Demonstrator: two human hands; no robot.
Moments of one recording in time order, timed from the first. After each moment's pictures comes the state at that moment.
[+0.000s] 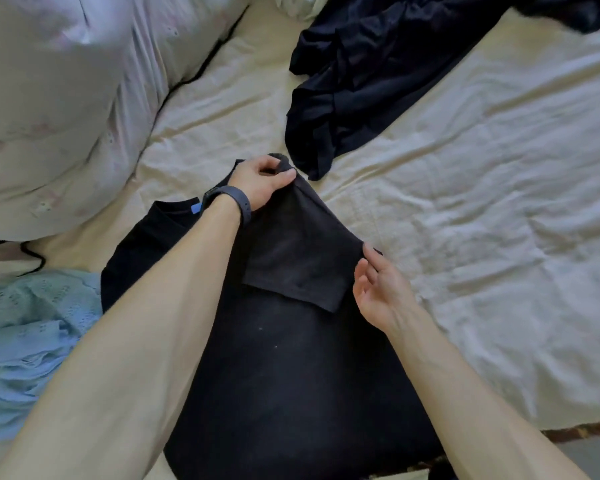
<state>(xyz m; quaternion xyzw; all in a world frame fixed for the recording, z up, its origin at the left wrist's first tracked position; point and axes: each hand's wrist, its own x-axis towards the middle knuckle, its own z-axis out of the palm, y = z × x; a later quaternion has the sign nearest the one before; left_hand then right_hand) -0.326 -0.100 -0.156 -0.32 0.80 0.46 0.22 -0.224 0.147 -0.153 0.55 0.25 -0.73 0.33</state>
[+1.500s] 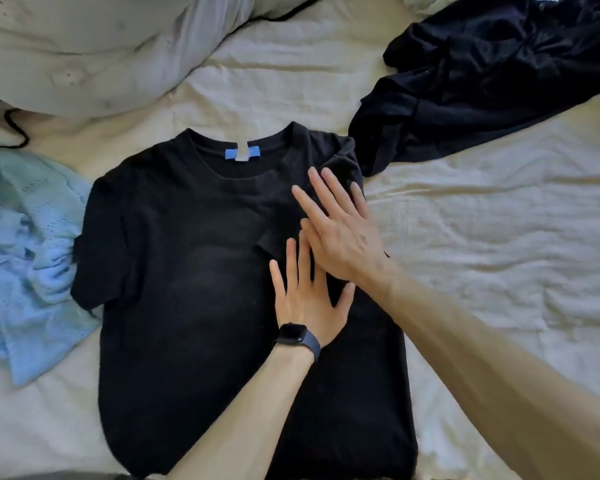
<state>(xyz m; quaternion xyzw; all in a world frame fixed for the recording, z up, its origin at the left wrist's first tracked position) -0.131 0.041 -0.190 -0.28 0.94 0.10 0.15 -0.268 0.065 -0.179 -0.44 0.88 -0.13 0.15</state>
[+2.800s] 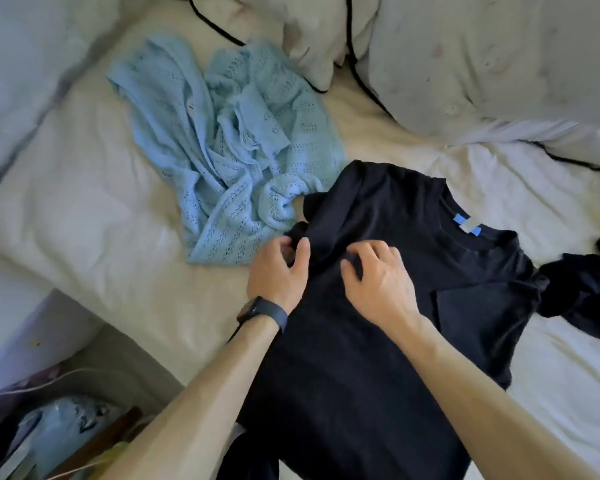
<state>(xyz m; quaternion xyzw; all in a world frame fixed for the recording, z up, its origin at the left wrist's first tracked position) 0.065 -0.196 -0.111 -0.69 0.58 0.42 -0.10 -0.087 -0.126 -0.083 -0.52 0.82 -0.09 0.25</state>
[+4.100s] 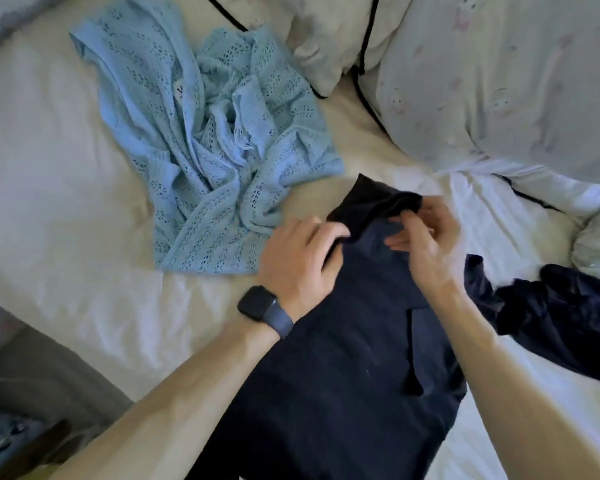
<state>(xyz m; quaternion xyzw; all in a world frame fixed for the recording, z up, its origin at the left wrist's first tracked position) 0.040 -0.232 -0.082 -0.43 0.80 0.26 -0.32 -0.149 -0.193 -0.040 -0.29 0.81 -0.40 0.32</state>
